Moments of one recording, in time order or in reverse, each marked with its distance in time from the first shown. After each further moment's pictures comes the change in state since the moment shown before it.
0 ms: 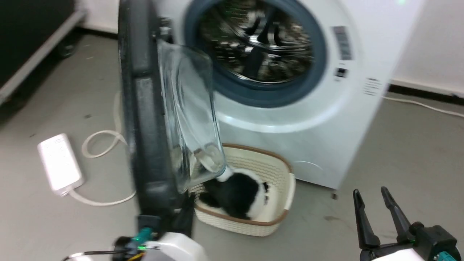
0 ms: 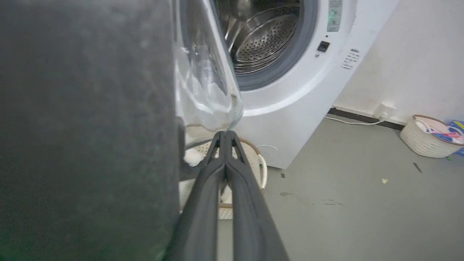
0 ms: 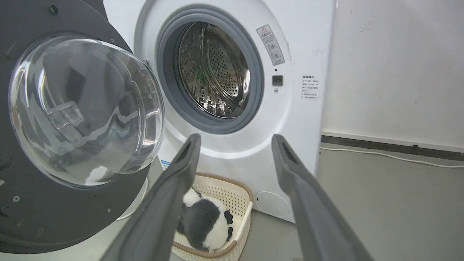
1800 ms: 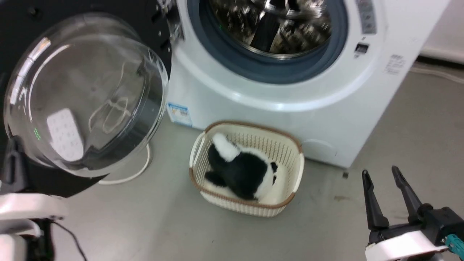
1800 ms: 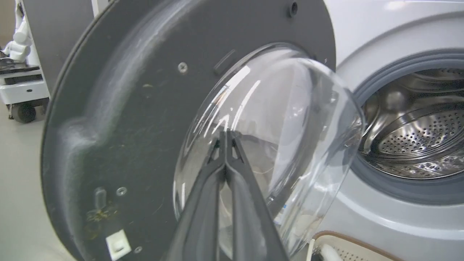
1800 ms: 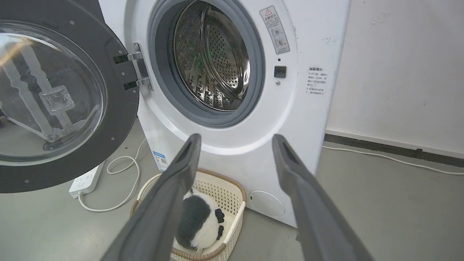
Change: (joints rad) left arm -0.148 0.290 0.481 0.114 -0.146 -0.077 -0.219; right arm -0.081 -0.018 -0.036 -0.005 -0.064 0.000 0.008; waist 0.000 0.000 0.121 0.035
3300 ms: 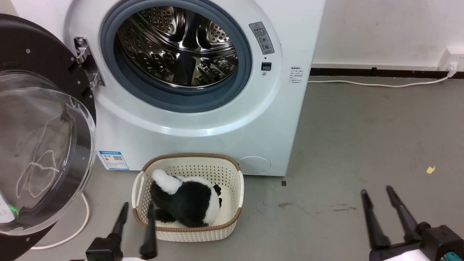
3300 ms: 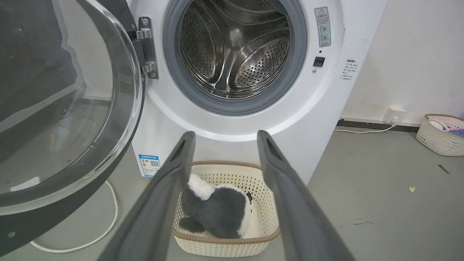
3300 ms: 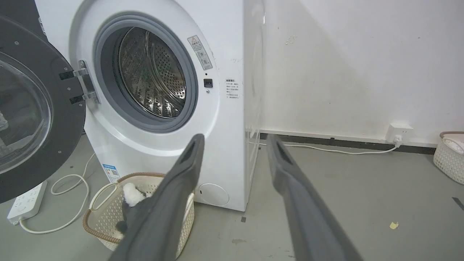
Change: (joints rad) left arm 0.277 -0.266 -0.257 -0.123 0.266 0.044 0.000; right arm 0.084 0.017 -0.026 -0.007 -0.021 0.000 -0.008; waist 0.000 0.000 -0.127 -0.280
